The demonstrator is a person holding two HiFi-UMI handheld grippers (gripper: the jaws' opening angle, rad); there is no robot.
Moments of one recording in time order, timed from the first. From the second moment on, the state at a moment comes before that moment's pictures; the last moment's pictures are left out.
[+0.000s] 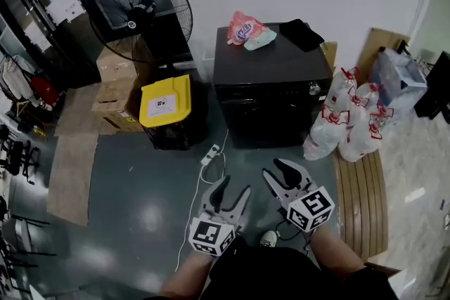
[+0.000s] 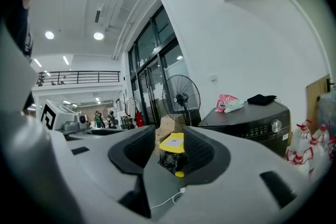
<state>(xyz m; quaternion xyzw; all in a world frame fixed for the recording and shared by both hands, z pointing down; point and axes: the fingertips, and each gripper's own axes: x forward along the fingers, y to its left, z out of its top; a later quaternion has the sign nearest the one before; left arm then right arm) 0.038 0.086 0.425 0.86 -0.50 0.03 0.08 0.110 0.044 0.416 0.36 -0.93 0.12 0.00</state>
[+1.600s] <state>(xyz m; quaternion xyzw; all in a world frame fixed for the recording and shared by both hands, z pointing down) -0.163 -0.040 0.425 0.89 -0.45 0.02 0.08 -0.066 -0.117 0.466 0.43 -0.87 0.22 -0.02</state>
